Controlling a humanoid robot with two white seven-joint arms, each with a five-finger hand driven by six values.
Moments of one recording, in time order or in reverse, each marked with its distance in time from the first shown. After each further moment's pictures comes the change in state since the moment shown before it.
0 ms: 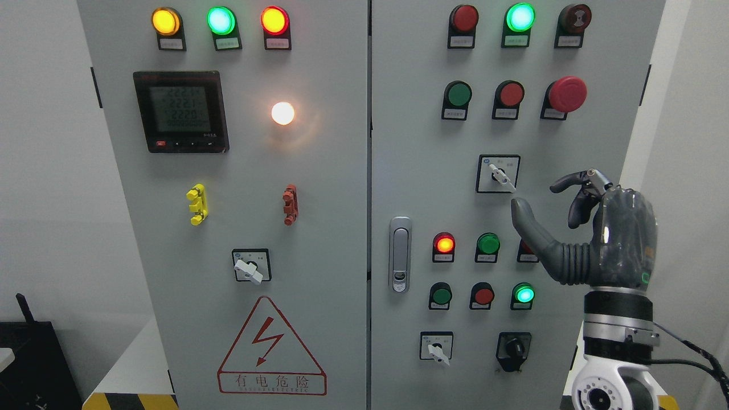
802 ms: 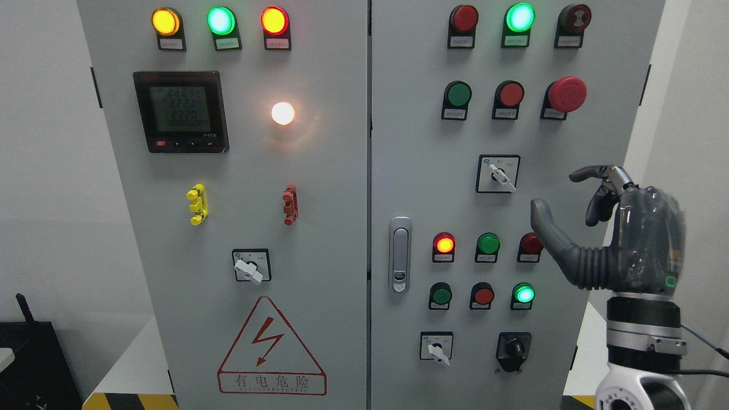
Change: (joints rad) left arm 0.000 0.000 0.000 0.000 0.000 0.000 0.000; right arm 0.031 -0.025 -0.036 -0.053 0.073 -0.077 0.012
